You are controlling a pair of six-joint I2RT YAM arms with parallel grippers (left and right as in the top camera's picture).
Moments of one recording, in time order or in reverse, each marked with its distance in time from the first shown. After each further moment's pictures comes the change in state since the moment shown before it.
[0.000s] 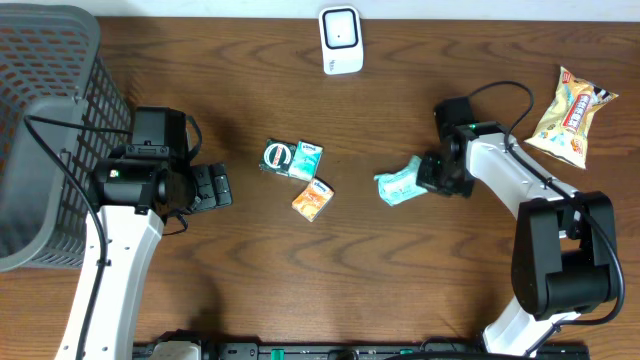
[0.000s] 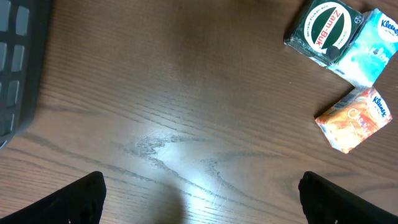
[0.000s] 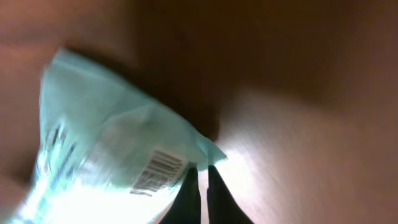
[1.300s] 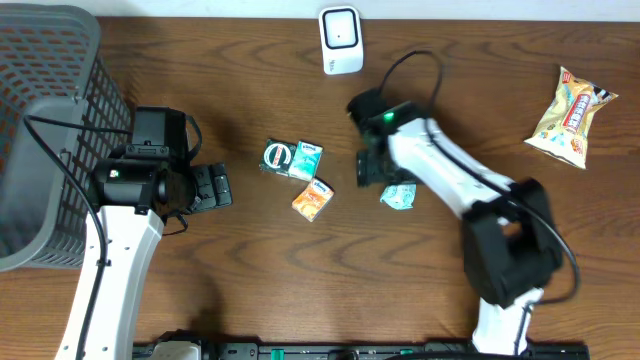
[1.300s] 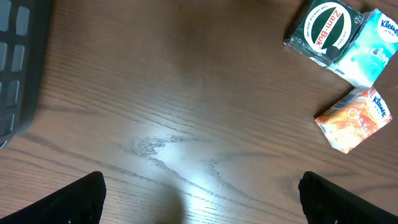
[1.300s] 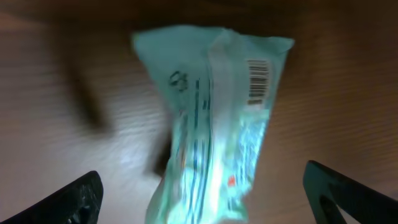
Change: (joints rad) left arm 0.000 0.000 0.000 0.000 0.000 0.000; right arm 0.342 0.167 0.309 -0.302 0.299 0.047
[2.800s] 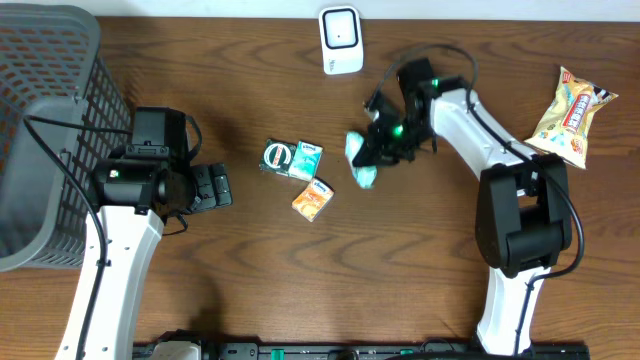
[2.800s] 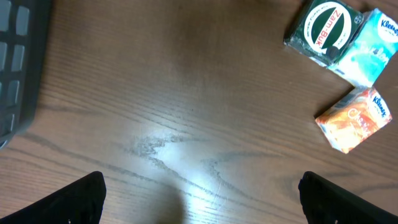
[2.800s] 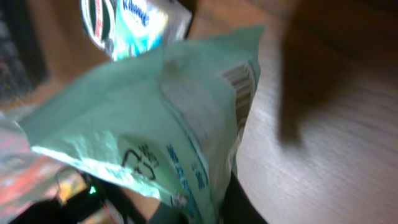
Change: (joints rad) left arm 0.000 0.000 0.000 0.000 0.000 0.000; right arm -0.246 0.090 0.061 0.111 -1.023 -0.477
